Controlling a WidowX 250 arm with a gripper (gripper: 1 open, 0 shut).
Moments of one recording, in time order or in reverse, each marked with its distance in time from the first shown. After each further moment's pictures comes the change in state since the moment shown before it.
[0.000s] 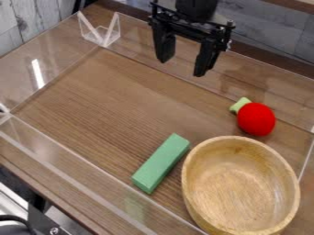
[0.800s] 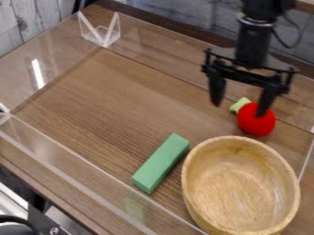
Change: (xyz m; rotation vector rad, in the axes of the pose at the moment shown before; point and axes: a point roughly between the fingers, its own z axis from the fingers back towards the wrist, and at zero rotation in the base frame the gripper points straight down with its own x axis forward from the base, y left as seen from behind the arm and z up) arm 0.015 -0.086 -0.043 -0.062 0.045 0.151
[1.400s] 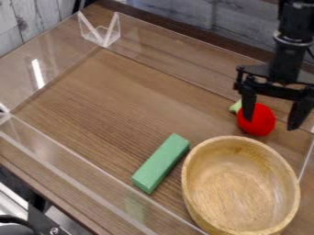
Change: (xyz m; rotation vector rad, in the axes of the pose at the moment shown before) arm 0.021 -0.028 -0.023 -0.019 -0.021 0.136
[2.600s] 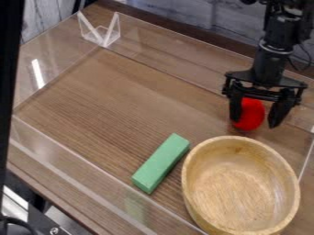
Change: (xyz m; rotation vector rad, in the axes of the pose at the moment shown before) arm 0.035 0.017 -0.019 0.033 -0.031 0.154
